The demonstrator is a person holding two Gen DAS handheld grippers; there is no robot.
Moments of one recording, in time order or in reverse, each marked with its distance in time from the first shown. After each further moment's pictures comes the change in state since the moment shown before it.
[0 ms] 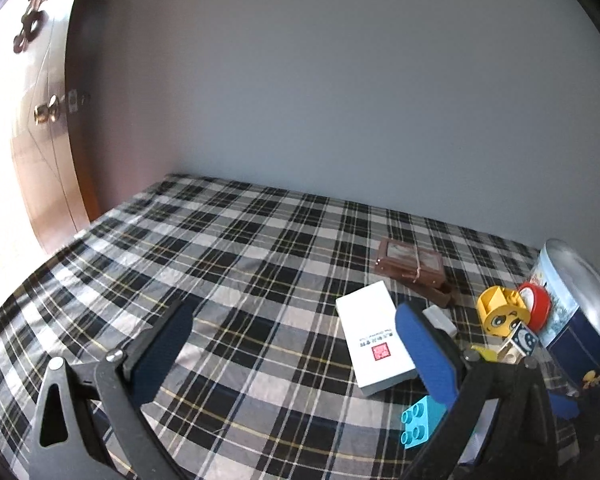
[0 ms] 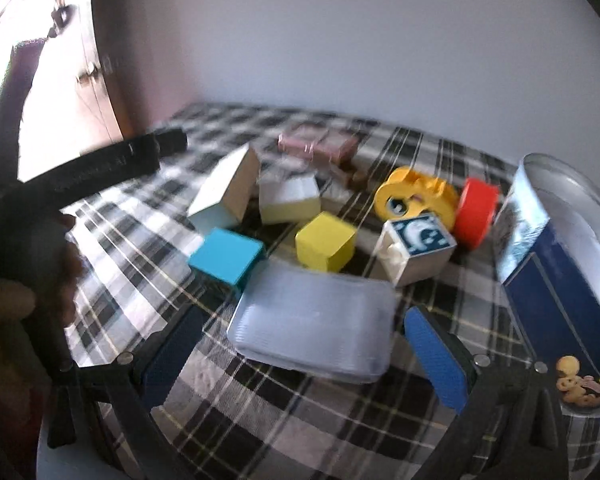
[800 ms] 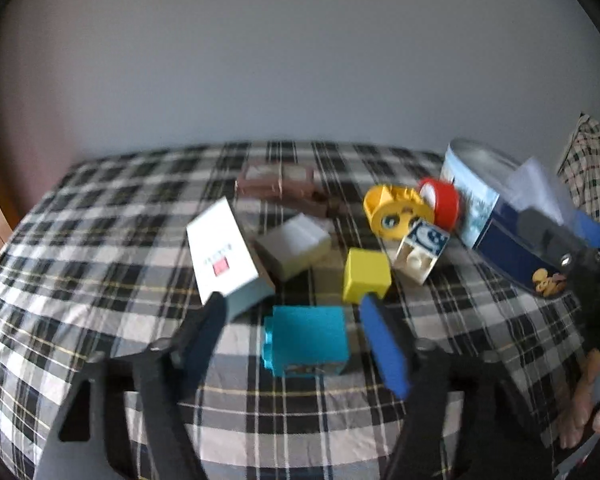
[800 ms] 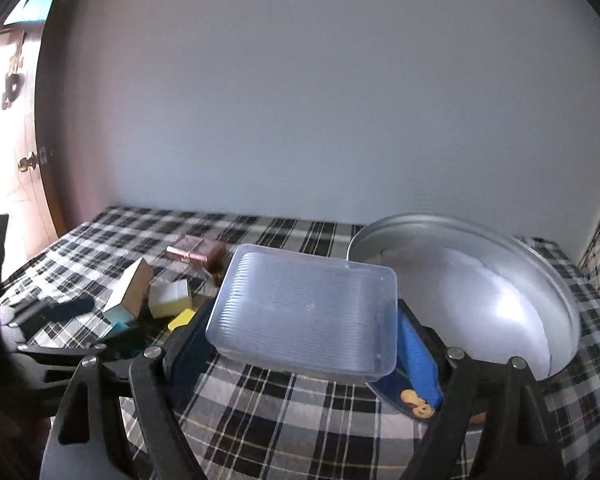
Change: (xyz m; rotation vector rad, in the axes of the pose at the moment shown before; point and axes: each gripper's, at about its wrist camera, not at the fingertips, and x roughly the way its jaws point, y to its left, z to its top) left arm -0.003 -0.072 -0.034 0.217 0.208 -0.247; right arm -0.109 -0.074 -0.005 0.146 -0.365 -0.273
